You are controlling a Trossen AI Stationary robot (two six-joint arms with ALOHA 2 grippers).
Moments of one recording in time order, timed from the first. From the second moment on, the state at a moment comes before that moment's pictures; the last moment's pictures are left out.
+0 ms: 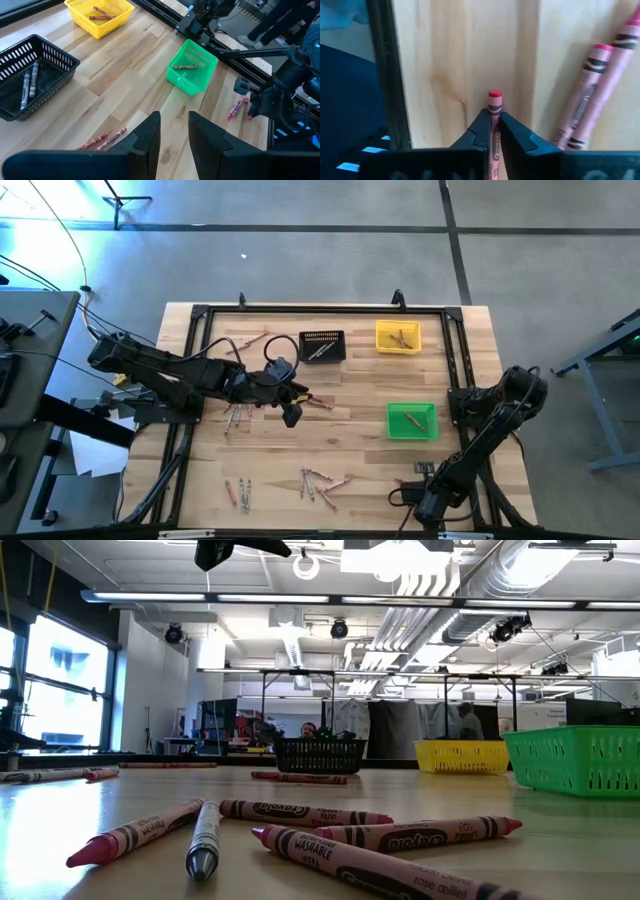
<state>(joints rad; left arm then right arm) -0.25 1.36 1.21 -0.47 -0.40 -0.71 0.97 1.78 0.95 -0.47 -0.09 0.99</state>
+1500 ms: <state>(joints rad) 0.14 1.36 1.21 -0.39 -0.46 -0.44 -0.36 1.19 0.95 -0.59 0.34 0.22</state>
